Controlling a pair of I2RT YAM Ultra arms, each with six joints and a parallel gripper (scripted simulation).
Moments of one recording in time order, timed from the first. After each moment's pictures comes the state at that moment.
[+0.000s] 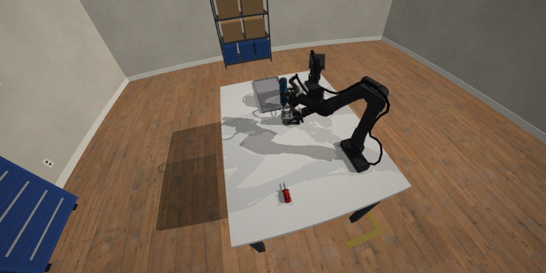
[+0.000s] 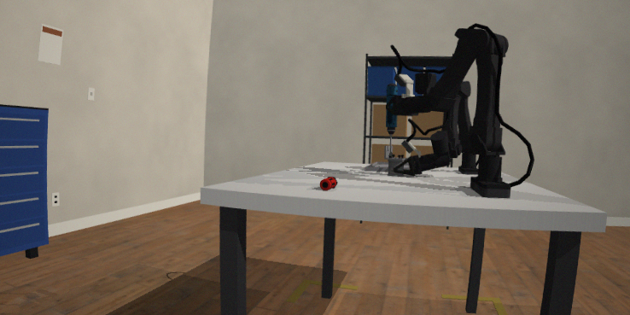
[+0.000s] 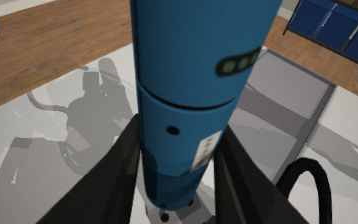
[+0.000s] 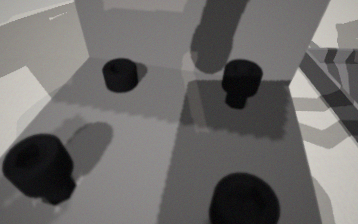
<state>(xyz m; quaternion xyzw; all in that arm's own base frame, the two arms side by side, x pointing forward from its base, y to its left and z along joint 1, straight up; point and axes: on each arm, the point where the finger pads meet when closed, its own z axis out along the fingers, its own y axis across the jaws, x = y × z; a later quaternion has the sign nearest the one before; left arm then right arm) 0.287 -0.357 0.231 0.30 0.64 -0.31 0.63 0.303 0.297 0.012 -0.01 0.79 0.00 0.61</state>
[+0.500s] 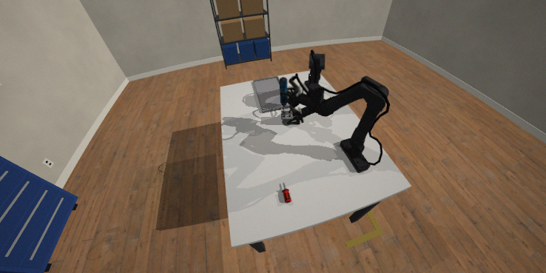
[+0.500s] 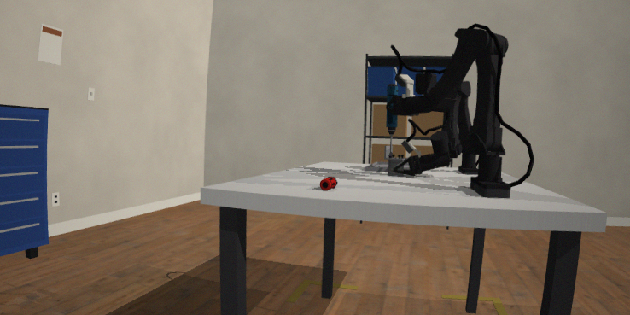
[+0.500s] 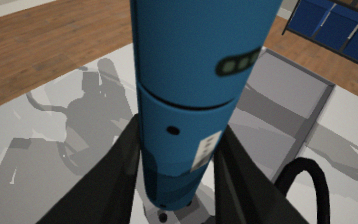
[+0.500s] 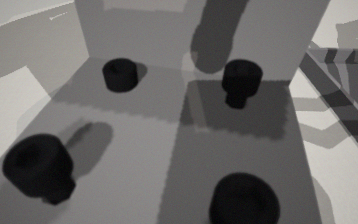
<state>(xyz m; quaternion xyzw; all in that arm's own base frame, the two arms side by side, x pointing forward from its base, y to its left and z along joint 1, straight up) 0.285 -0.358 0.231 0.30 0.64 -0.31 0.63 0.303 0.297 0.012 -0.01 0.79 0.00 0.61</state>
